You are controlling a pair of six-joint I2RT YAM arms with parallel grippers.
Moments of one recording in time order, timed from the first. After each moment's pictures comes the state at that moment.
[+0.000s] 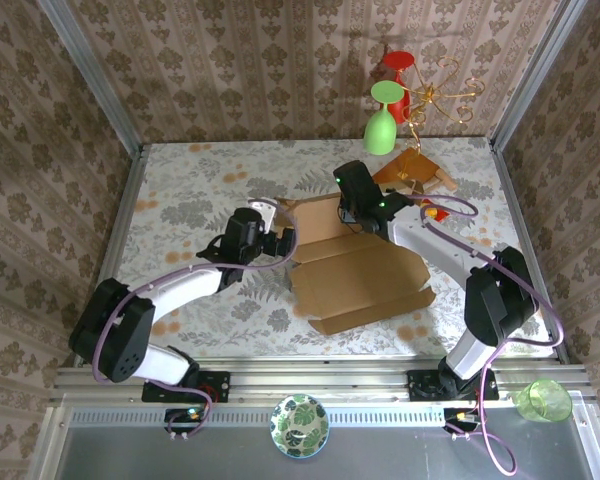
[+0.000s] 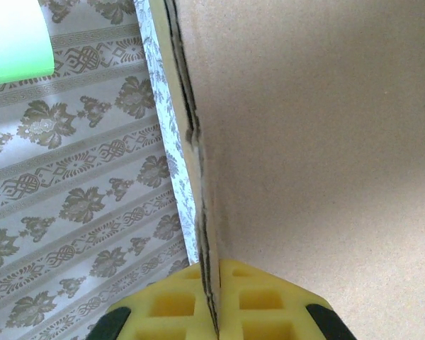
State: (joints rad) left arm -0.63 1.42 0.72 0.20 -0.10 -0.11; right arm 0.56 1.66 1.33 -0.41 0.39 2.07
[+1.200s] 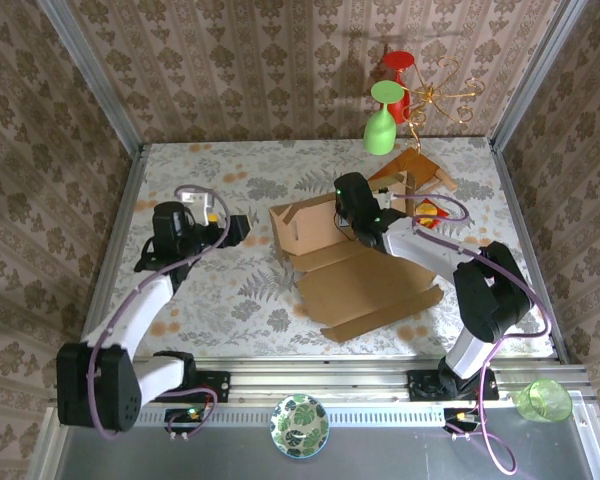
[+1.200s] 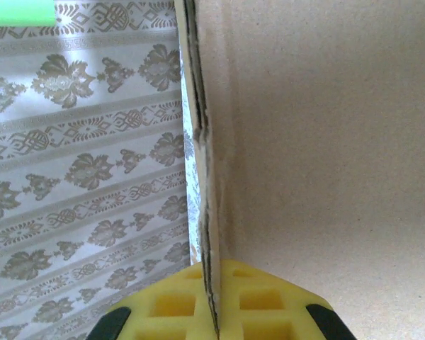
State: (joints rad) left arm -0.16 1.15 0.67 -0.02 0.46 -0.25; right arm 0.57 1.69 1.14 -0.02 0.39 1.87
